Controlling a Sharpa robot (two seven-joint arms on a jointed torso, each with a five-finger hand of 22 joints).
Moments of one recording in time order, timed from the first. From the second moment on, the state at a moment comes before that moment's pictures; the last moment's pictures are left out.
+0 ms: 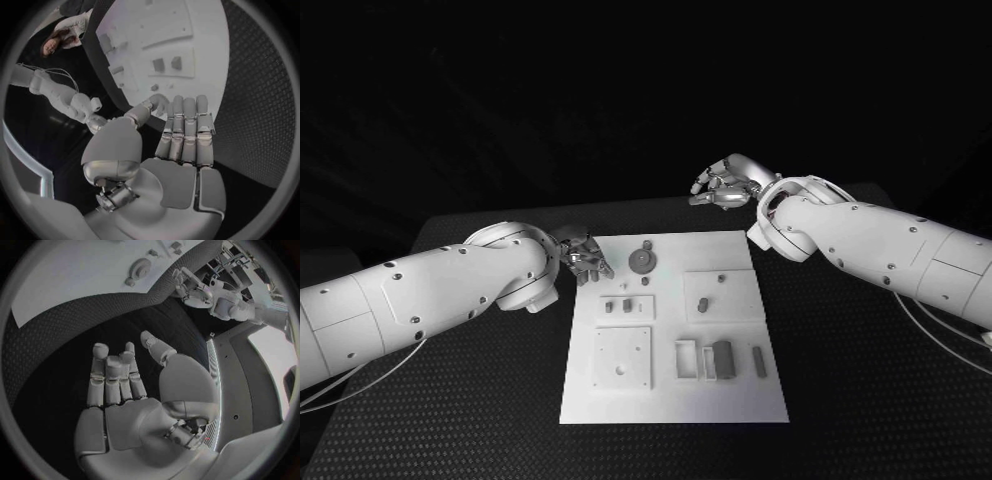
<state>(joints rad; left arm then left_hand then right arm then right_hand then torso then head) 1.33 -0.62 -0.14 1.33 -1.00 -0.11 -0.35 0.98 -0.09 0.57 -0.28 0.12 0.92 0.15 0.25 0.75 1.05 0.07 0.46 0.55 0.90 0.02 0.95 0.58 0.03 0.97 -0.09 0.28 1.20 1.26 -0.67 0.04 1.14 -1.09 -0.35 0.03 1.03 -0.12 0.57 -0.25 0.07 0.96 0.12 0.29 0.59 0.94 0.02 1.16 0.95 1.09 -0.09 1.43 0.85 0.25 1.02 0.04 0.87 1.31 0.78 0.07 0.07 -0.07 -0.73</state>
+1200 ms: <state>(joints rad) 1.24 -0.47 -0.17 1.21 -1.51 -0.33 -0.05 1.12 -0.13 0.56 -0.28 0.06 0.92 0.13 0.20 0.62 1.13 0.11 0.13 0.34 0.97 0.01 0.95 0.57 0.03 1.06 -0.09 0.24 1.19 1.26 -0.66 0.04 1.13 -1.08 -0.35 0.04 1.03 -0.12 0.57 -0.25 0.07 0.95 0.12 0.28 0.59 0.93 0.02 1.16 0.94 1.09 -0.09 1.43 0.85 0.26 1.02 0.04 0.86 1.31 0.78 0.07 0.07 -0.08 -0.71</state>
